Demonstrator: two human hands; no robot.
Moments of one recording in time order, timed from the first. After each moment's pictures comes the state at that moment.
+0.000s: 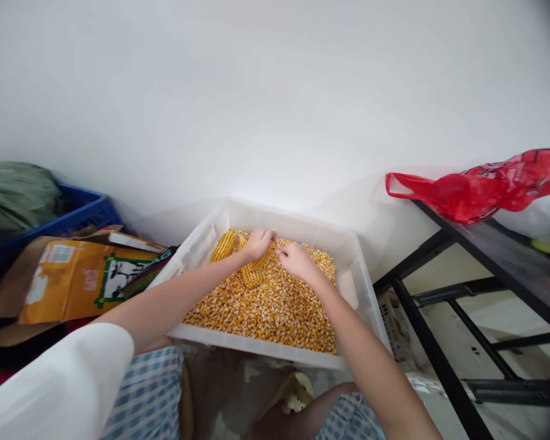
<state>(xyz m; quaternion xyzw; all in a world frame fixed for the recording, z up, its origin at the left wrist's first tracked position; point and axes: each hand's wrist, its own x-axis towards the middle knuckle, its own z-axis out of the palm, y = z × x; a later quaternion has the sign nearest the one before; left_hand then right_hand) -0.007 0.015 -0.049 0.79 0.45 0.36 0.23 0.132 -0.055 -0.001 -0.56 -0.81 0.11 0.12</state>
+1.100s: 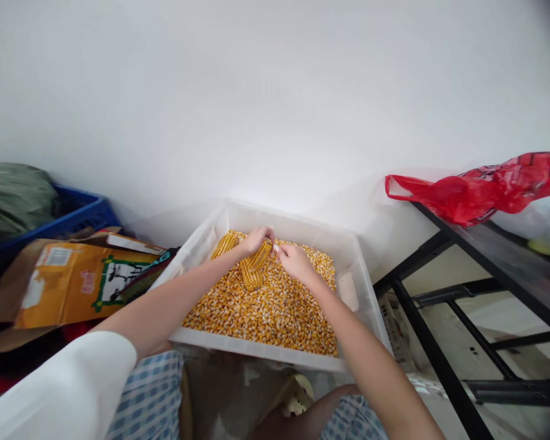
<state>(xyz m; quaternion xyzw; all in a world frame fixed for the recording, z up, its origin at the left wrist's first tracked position) -0.019 0.032 -0.045 0.73 0.38 0.39 0.41 0.129 -0.047 -0.016 -0.55 -0.79 0.16 0.22</state>
